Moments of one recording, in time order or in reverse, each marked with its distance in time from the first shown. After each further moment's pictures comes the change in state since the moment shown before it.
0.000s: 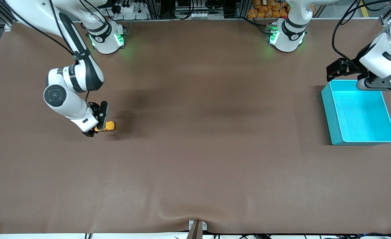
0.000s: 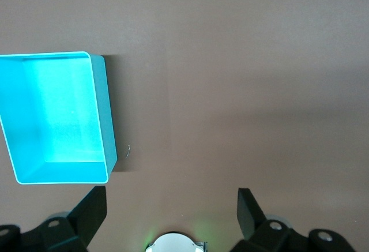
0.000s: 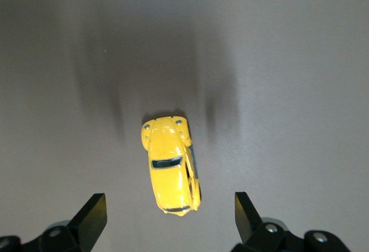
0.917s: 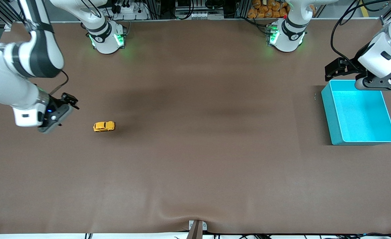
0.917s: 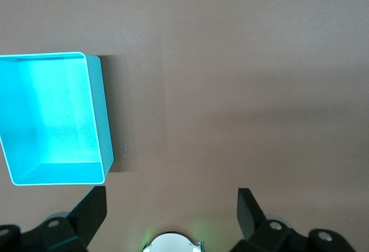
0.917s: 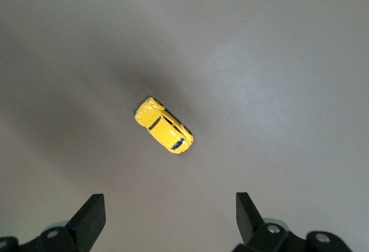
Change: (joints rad) left arm 0.000 0.000 -0.001 0.001 -0.011 0.000 0.000; right arm -0.015 -0.162 -0.085 0.185 0.140 -0.346 0.406
